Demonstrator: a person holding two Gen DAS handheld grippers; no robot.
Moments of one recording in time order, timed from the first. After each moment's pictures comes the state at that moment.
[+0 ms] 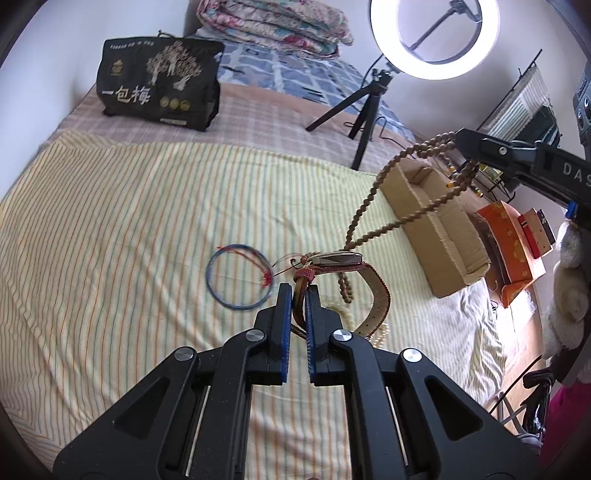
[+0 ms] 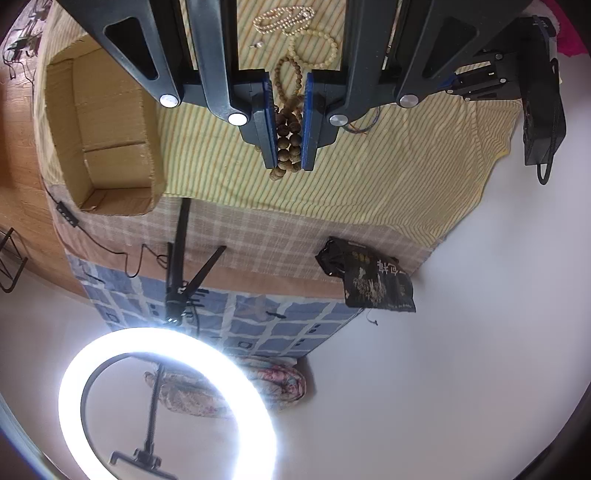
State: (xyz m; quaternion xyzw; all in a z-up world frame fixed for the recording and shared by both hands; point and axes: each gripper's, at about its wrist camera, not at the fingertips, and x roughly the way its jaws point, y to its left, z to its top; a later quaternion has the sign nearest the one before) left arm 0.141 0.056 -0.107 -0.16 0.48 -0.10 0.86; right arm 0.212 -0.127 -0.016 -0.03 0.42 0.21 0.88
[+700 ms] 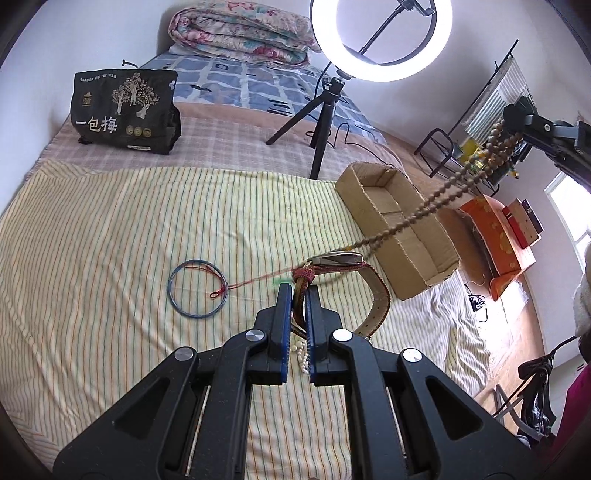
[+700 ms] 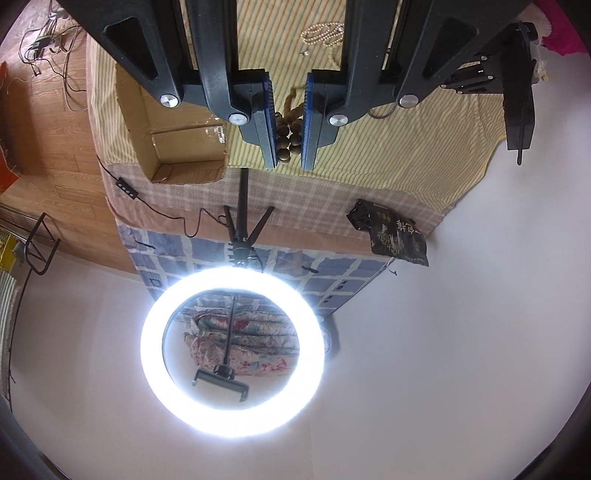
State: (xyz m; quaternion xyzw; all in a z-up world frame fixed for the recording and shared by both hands) left arm 0.135 0.018 -0.074 -0.15 0.46 -0.13 0.87; right arm 0.175 -0.191 0.063 -0.04 0.36 0.17 0.92
